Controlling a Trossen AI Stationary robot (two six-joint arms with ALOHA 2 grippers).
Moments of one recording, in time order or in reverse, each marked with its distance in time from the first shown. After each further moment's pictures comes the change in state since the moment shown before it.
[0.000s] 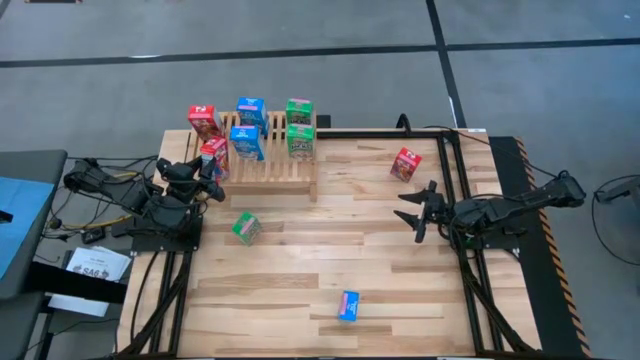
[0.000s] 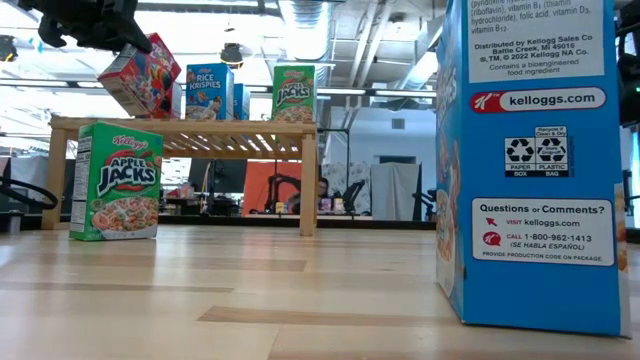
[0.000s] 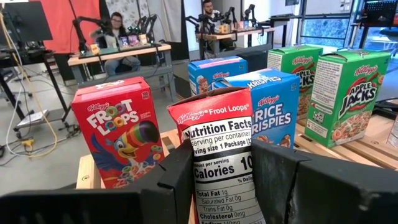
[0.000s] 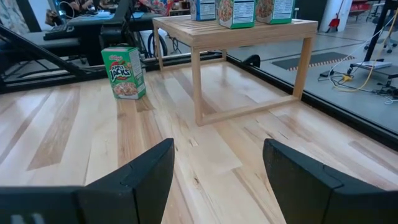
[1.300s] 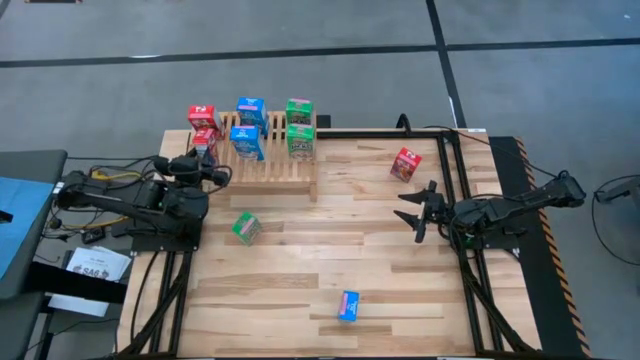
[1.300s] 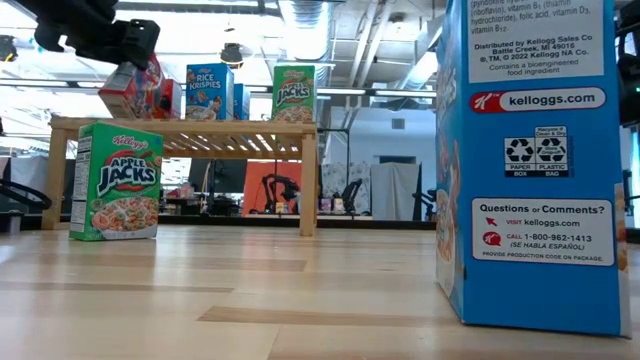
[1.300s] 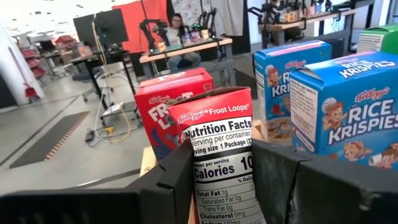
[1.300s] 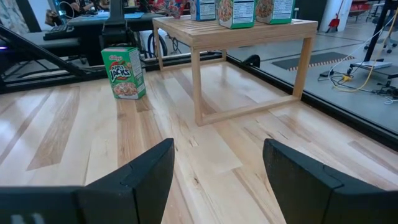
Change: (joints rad) left arm 0.267 0.101 0.000 -0.071 -0.002 -0.077; right arm 0.000 0.000 -0.001 0.000 0.000 0.000
